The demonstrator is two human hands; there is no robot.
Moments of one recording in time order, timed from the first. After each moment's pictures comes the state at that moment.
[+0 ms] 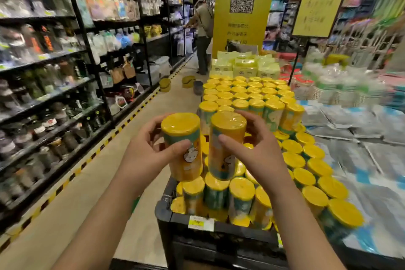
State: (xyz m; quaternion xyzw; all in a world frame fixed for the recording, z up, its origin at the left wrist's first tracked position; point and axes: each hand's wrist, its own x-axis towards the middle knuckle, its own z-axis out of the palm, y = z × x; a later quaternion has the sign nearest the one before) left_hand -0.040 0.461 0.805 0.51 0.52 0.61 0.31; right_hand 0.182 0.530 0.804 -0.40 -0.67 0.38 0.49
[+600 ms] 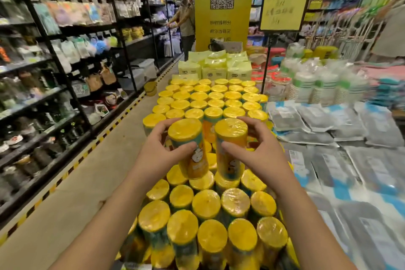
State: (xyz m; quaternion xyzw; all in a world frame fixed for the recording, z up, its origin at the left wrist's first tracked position) left_hand 0.106 0.648 0.777 0.55 0.56 0.54 0.29; right_hand 0.345 0.697 0.771 -0.42 -0.68 0.36 0.48
